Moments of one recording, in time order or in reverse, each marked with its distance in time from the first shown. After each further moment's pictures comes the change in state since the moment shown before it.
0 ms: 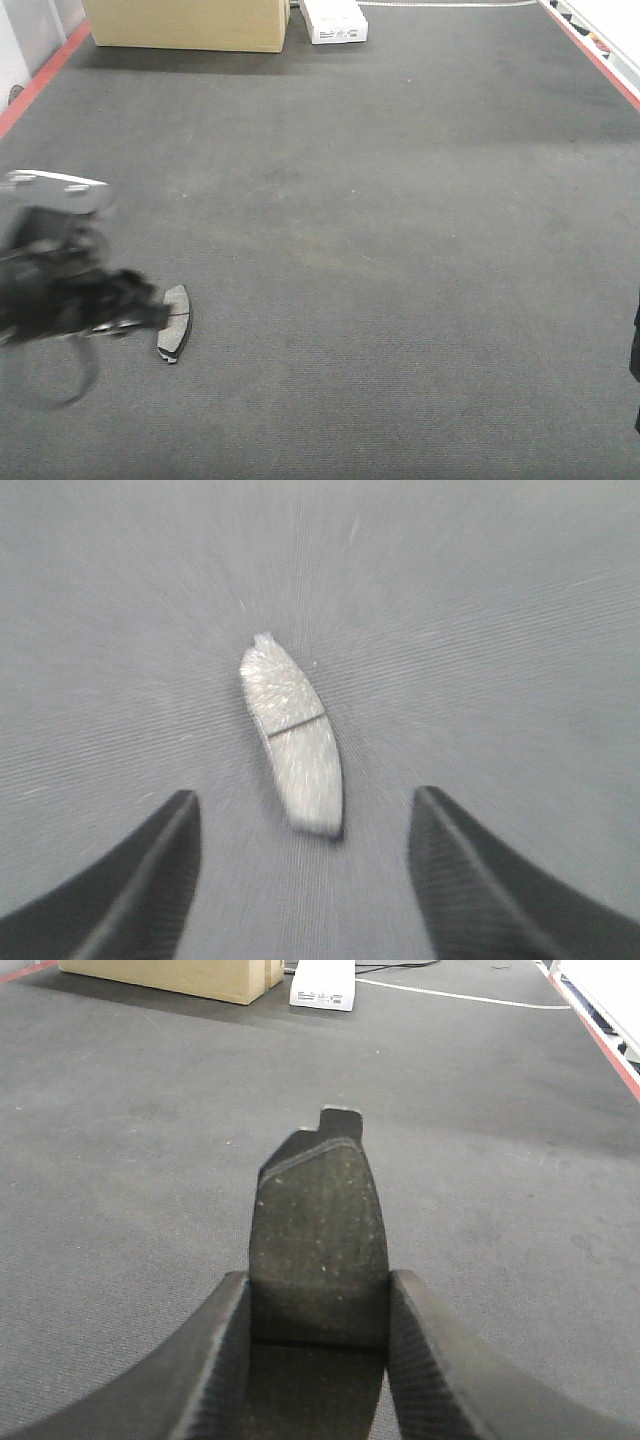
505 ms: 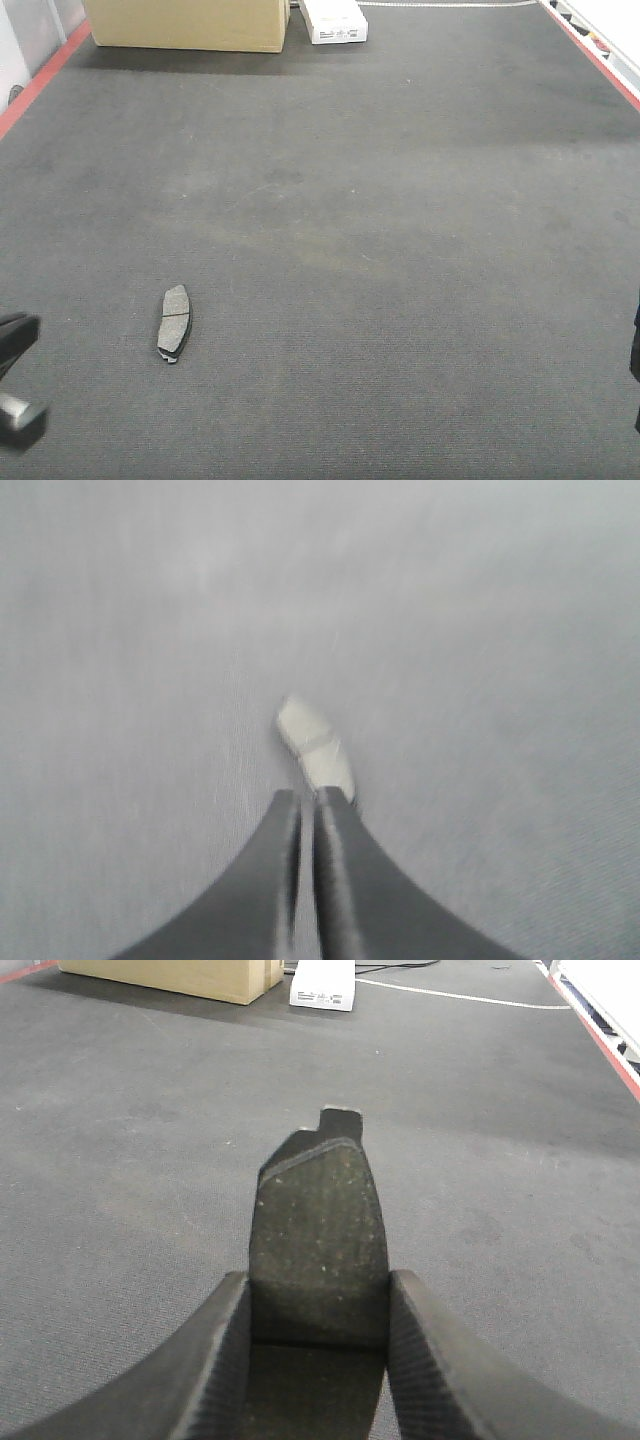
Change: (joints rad) left arm -0.001 -0.566 0.309 0.007 -0.076 0.137; right arm 0.000 0.000 0.000 0.000 0.000 0.000
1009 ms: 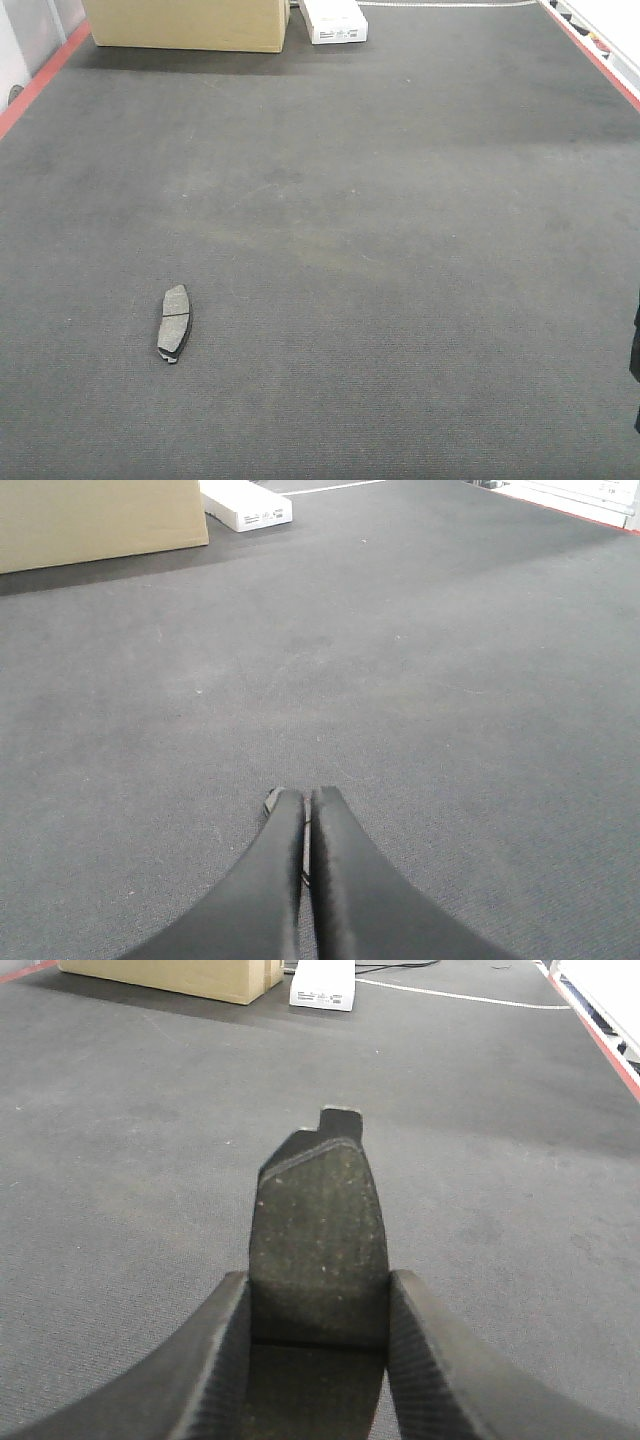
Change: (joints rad) left arm 0.000 -0.219 0.083 0.003 -0.079 0.009; right arm 0.000 0.000 0.000 0.000 0.000 0.000
